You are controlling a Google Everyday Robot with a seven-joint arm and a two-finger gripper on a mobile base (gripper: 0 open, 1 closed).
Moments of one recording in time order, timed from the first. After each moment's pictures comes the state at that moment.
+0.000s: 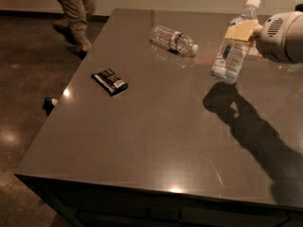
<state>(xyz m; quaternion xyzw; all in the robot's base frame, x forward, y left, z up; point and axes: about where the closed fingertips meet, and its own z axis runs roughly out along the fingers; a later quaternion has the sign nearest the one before) 0.589 -0.237 0.989 -0.84 0.12 -0.47 0.25</state>
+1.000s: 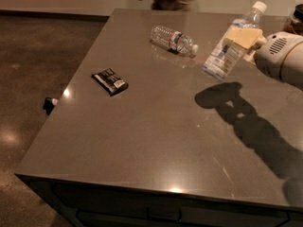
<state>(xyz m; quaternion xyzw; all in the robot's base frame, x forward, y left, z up) 0.591 -0.236 0.981 -0.76 0.15 -0.53 0.35</state>
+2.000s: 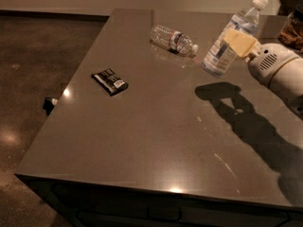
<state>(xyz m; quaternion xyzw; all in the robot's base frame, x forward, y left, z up) 0.599 -0.232 0.983 -0.69 0.07 -0.64 0.33</state>
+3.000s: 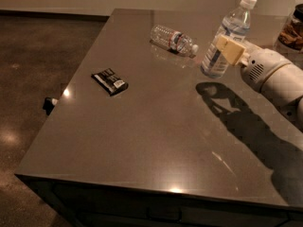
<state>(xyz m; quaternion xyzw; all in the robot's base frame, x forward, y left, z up) 0.600 -0.219 0.976 -0.68 -0.02 -0.69 0.26</state>
